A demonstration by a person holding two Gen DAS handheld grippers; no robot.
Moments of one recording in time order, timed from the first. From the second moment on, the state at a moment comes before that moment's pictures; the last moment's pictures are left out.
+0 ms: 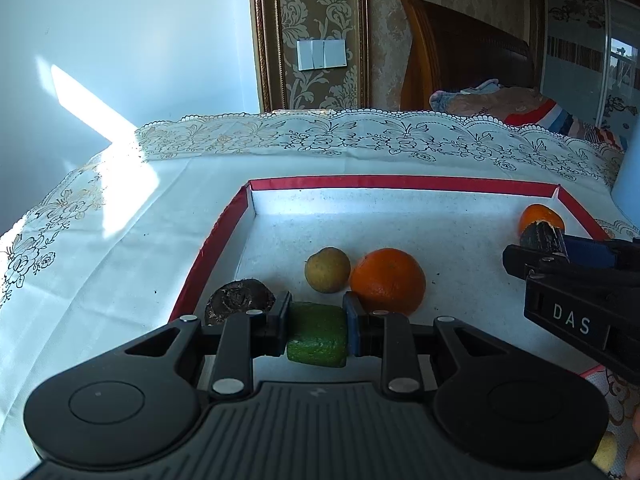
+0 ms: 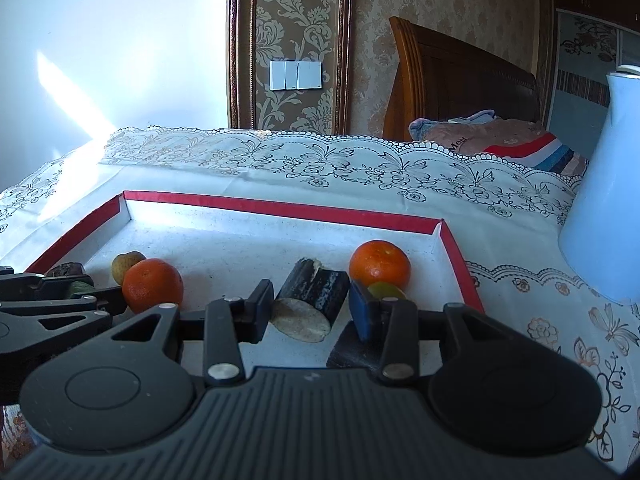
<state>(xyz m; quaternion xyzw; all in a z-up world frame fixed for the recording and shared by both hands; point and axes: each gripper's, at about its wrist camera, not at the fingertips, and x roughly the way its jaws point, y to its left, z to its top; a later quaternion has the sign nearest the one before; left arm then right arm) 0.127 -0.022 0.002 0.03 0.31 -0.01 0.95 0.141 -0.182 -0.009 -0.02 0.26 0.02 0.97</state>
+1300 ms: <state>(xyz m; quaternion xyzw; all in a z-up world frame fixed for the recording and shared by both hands) 0.142 -0.028 -0.006 0.04 0.30 0.01 0.95 0.157 -0.182 -0.011 -0.03 0.27 0.02 0.96</state>
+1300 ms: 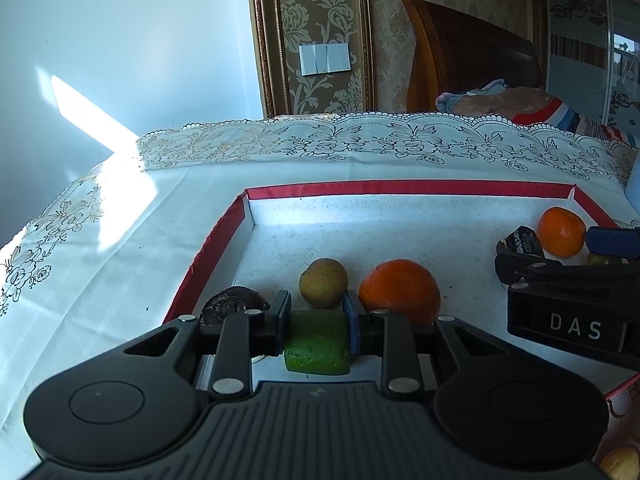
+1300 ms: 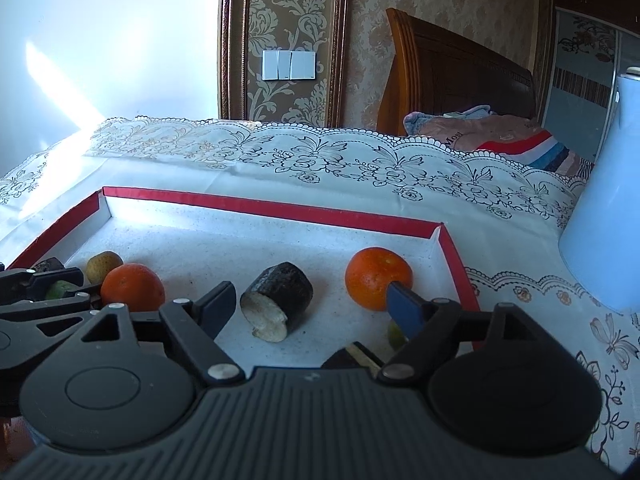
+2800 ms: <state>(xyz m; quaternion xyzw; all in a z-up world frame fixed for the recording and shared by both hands) 0.097 -0.024 0.002 0.05 0.26 -0.02 0.96 0.092 -0.224 0.001 0.05 0.24 0.04 0.97</state>
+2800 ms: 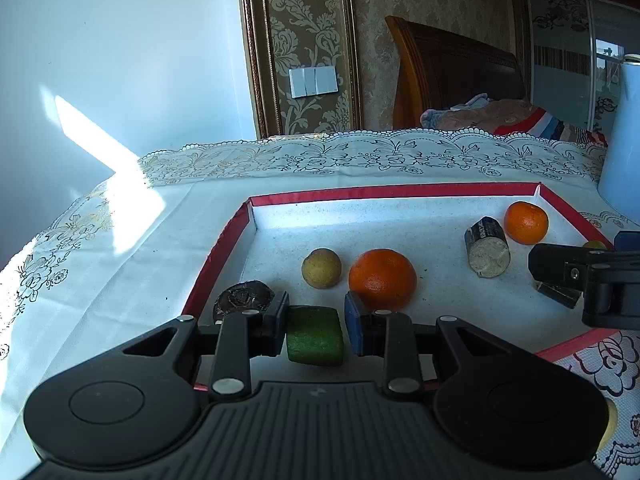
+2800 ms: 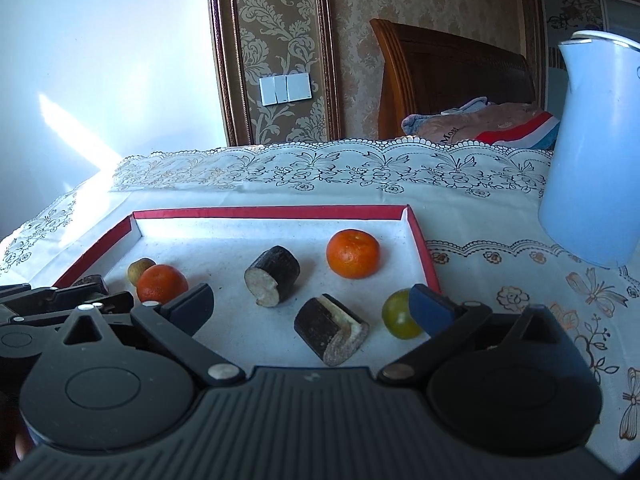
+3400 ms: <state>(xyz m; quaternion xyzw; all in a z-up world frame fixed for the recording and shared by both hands) 0.023 -0.044 0.010 0.05 0.22 -0.24 0.94 0.035 -0.281 -0.005 0.14 0.22 0.04 0.96</state>
